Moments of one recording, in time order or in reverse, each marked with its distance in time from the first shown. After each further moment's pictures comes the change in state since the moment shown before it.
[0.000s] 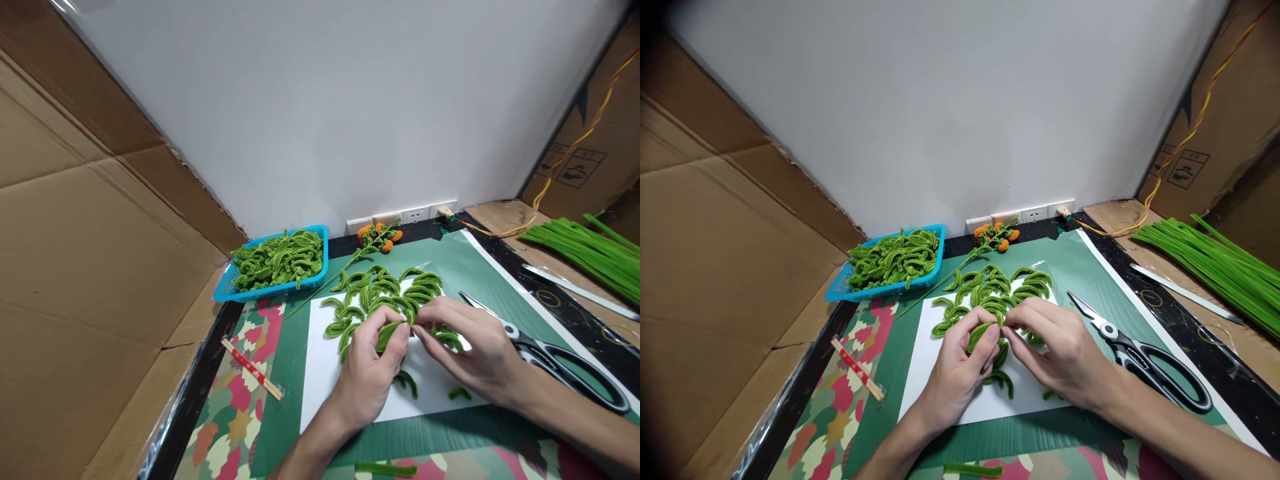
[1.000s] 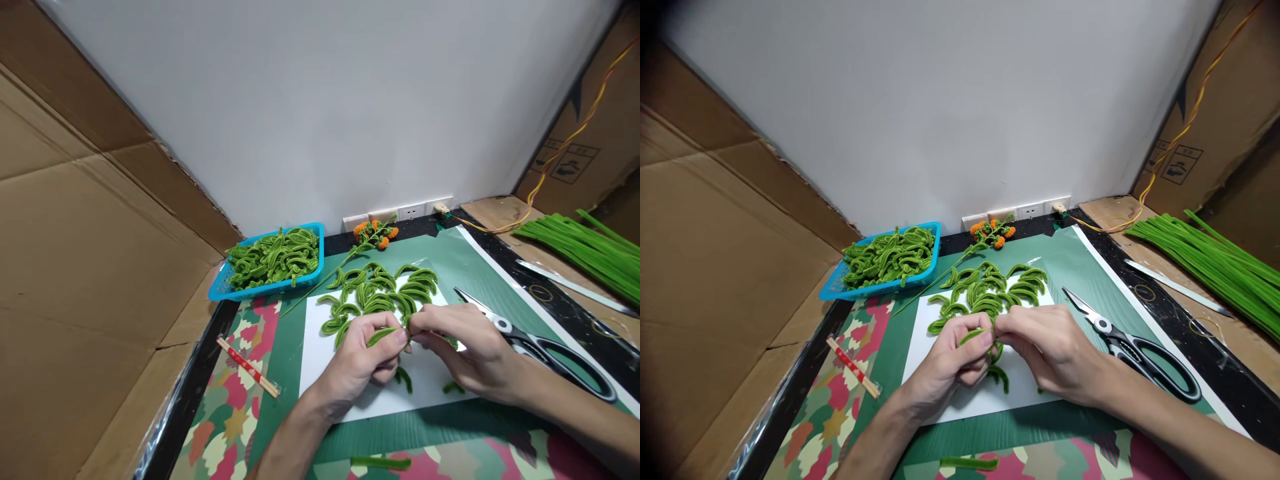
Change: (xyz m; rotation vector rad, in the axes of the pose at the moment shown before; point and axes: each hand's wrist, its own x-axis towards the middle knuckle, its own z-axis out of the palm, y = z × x) left_hand 0.006 0.011 -0.009 -0.331 -0.240 -0.197; right_hand -0.003 0.003 -0.006 0.137 -0.125 -0.019
